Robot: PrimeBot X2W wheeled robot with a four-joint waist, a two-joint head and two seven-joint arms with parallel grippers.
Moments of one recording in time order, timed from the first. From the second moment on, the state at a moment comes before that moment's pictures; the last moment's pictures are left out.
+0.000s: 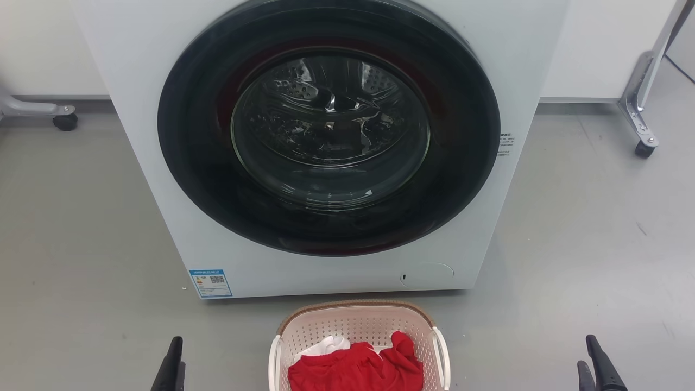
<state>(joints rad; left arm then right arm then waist) -0.03 0.03 0.04 0.32 -1.55 -0.11 0.06 -0.05 -0.02 -0.07 0.34 1.56 0.10 0.06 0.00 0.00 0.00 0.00</state>
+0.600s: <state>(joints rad) -0.03 0.03 -0.03 0.26 -1.32 -0.05 0.00 -0.05 -0.03 0.03 0.30 1.31 0.04 0.00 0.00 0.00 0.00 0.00</state>
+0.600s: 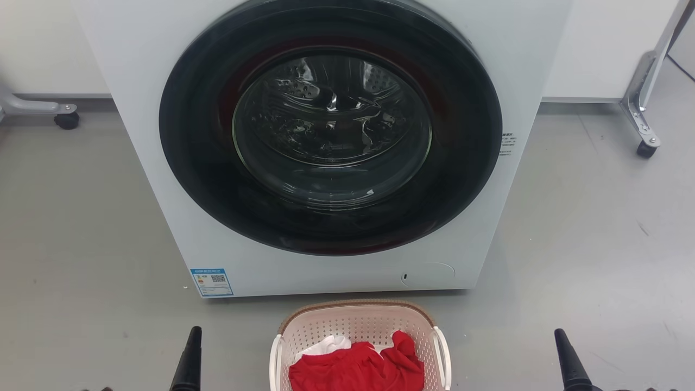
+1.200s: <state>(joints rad) -0.03 0.07 -0.13 0.21 -0.95 -0.01 -0.07 -0.06 -0.05 0.15 0.29 0.97 0.00 -0.06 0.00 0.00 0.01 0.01</state>
